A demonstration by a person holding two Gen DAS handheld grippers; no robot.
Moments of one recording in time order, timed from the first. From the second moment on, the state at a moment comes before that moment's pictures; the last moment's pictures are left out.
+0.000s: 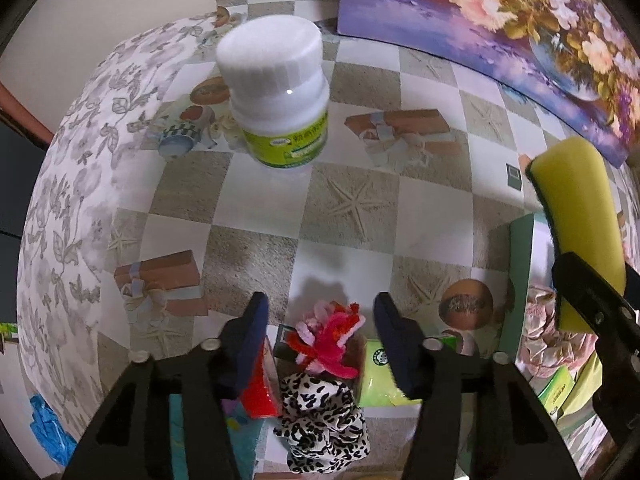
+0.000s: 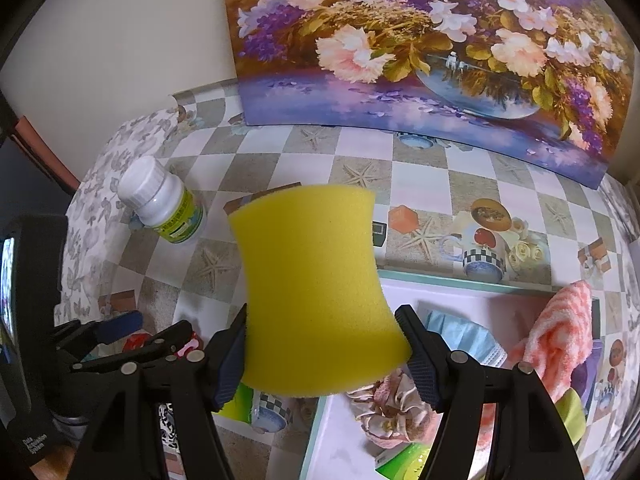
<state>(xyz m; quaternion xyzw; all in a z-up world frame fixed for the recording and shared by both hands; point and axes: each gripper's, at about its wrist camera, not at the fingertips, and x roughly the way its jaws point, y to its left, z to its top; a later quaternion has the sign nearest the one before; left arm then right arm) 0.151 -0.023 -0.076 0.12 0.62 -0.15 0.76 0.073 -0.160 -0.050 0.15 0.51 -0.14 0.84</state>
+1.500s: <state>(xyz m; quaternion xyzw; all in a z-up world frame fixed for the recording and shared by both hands) 0.154 -0.029 -0.072 0.12 0.60 -0.14 0.78 0.062 -0.171 -0.052 0.17 0.52 -0.15 0.83</state>
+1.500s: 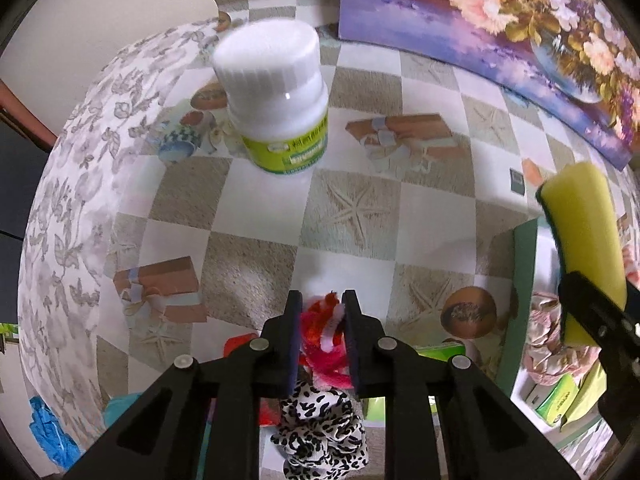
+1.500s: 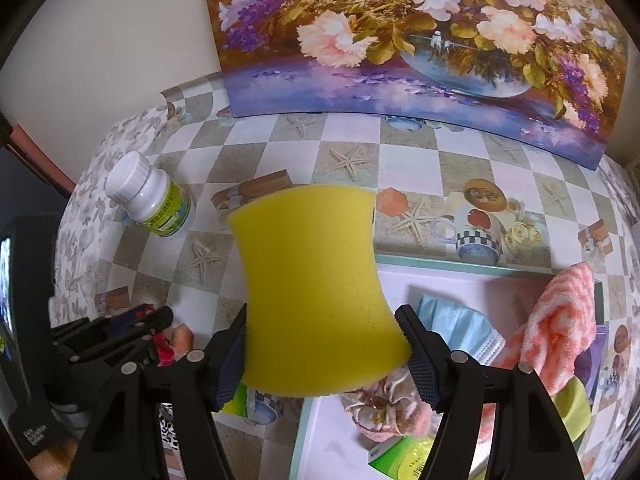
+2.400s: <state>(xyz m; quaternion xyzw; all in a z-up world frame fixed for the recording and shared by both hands) 0.053 -0.087 -0.005 0.15 0.54 -0.25 0.79 -0.065 -0.213 -0.019 0.21 0.50 -0.23 0.81</state>
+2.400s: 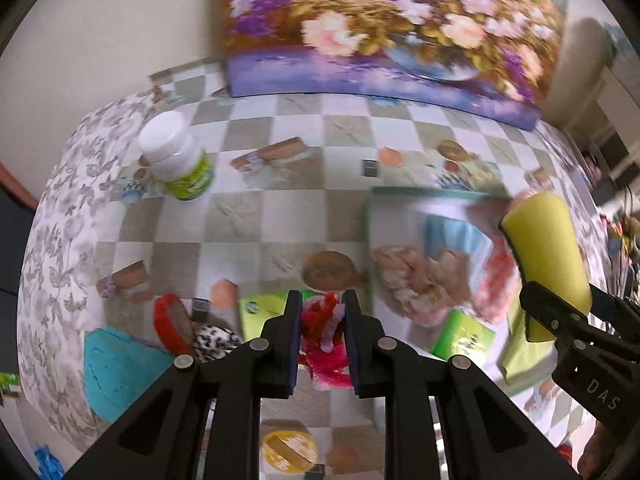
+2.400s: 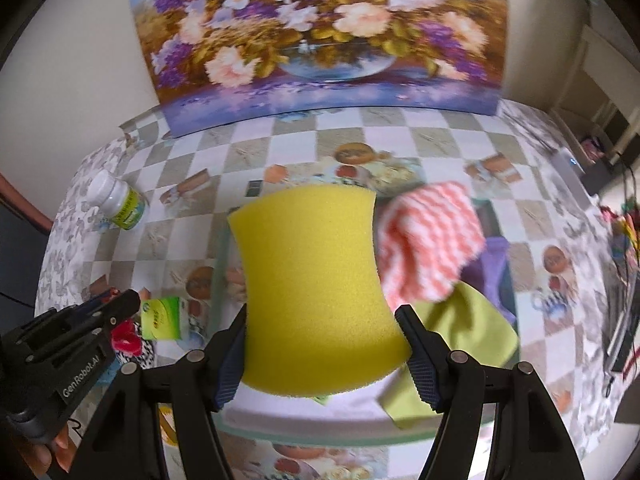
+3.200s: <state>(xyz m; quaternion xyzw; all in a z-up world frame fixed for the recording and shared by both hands) -0.032 -0.152 -0.048 0.26 0.55 -0.31 0.73 -0.120 -0.252 -0.068 0.27 0.54 -0.27 0.75</state>
